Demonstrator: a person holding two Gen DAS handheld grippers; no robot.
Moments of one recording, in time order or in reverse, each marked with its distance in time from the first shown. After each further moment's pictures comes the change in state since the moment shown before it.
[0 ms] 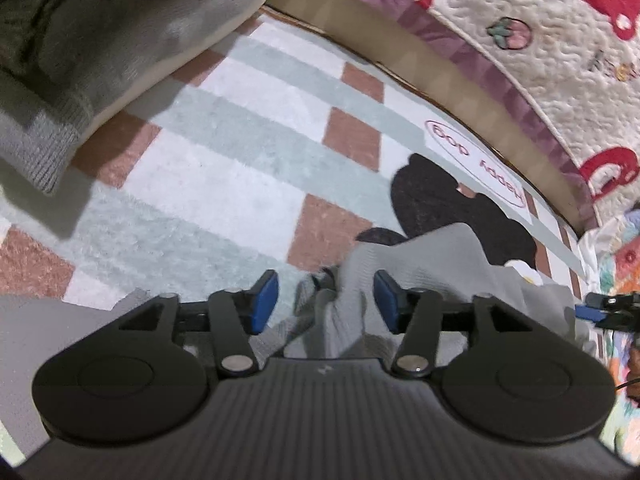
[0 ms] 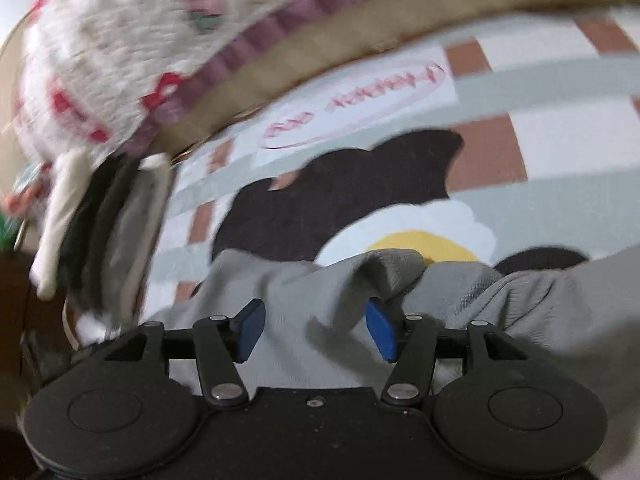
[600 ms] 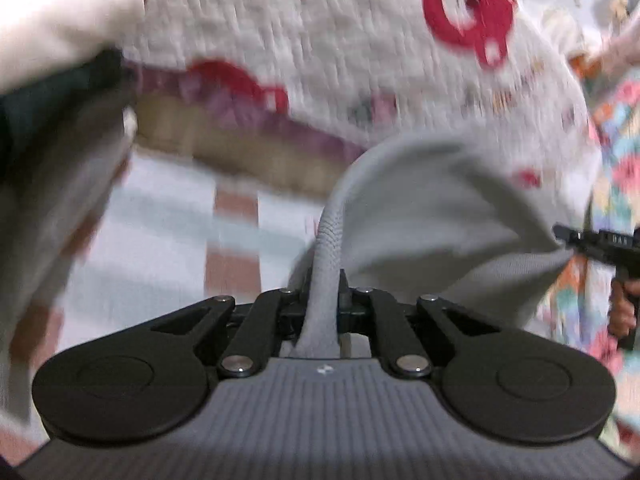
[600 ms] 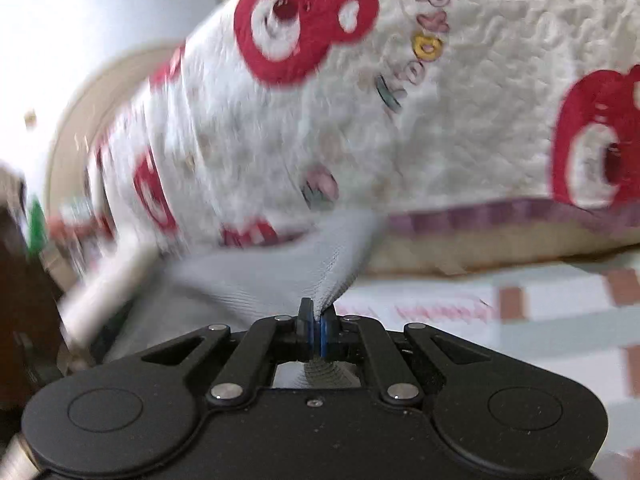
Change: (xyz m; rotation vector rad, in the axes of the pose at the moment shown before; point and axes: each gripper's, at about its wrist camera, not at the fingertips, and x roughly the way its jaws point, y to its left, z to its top) left arm -0.027 -0.046 0.030 0.275 -0.152 -0.239; right arm -0.097 0.084 0.017 -0.383 -0.418 0.009
